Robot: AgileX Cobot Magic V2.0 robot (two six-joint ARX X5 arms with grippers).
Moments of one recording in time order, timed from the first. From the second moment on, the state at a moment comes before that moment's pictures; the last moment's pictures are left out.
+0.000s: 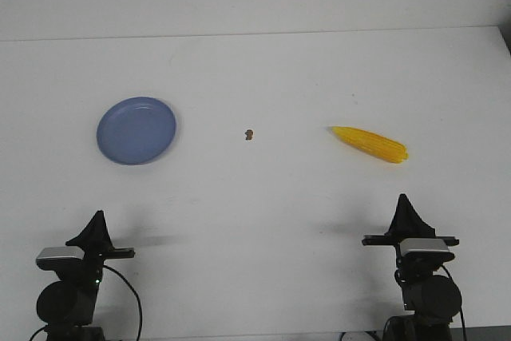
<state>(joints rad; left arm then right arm) -0.06 0.00 0.03 0.07 -0.05 -0.10 0.03 0.00 0.01 0.12 0.05 0.09</state>
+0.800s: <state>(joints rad) -0.06 0.13 0.32 -0.07 -0.13 -0.10 0.03 0.04 0.27 -0.14 0.08 0.09</state>
